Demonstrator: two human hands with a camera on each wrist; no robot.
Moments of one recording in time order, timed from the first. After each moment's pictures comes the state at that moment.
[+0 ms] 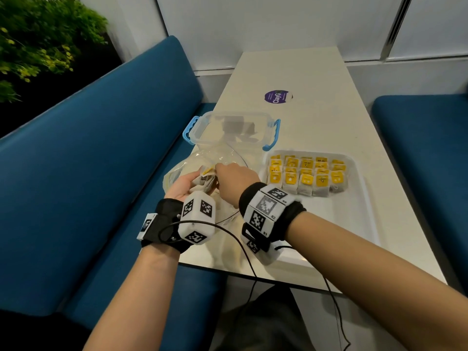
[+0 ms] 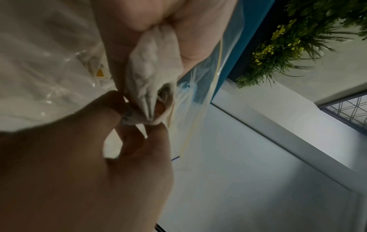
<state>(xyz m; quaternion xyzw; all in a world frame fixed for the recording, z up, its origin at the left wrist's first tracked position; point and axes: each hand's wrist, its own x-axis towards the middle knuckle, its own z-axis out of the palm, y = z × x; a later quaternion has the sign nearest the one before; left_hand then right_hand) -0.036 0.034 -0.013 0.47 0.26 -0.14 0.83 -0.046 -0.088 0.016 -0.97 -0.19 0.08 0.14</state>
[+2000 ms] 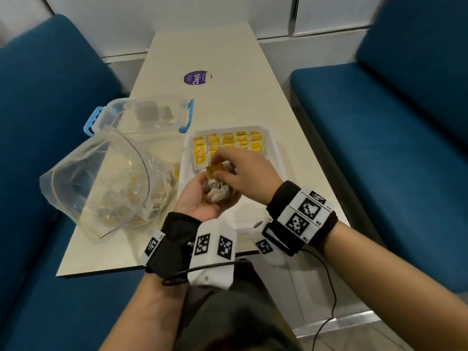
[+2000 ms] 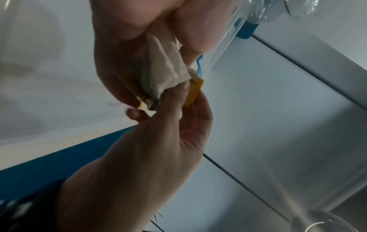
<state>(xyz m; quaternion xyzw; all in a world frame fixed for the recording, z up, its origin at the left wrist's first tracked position) -0.098 -0.125 -0.020 0.38 0.21 -0.32 0.85 -0.109 -0.240 -0.002 -0.93 -0.11 -0.04 0.34</state>
